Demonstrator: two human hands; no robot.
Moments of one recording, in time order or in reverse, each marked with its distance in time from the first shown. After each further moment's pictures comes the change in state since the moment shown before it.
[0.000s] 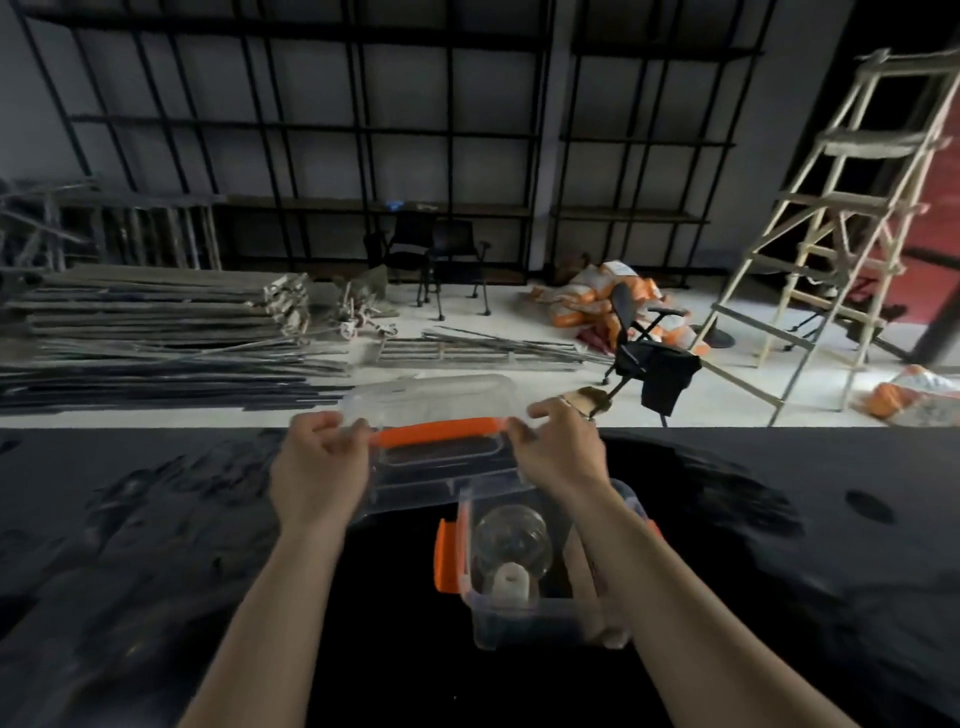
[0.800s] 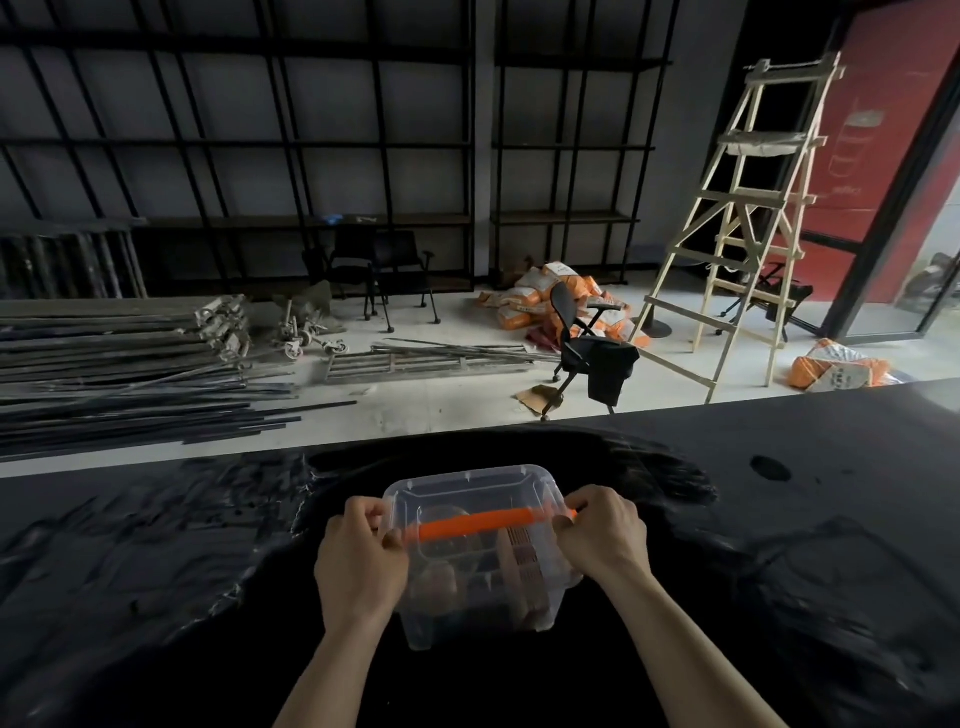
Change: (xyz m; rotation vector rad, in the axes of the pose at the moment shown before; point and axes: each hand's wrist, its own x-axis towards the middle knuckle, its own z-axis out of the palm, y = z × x) left_hand -0.097 -0.032 0.078 0.273 -0.204 0.209; right_hand -0.048 0.123 -0.053 -0.162 0.094 0.251
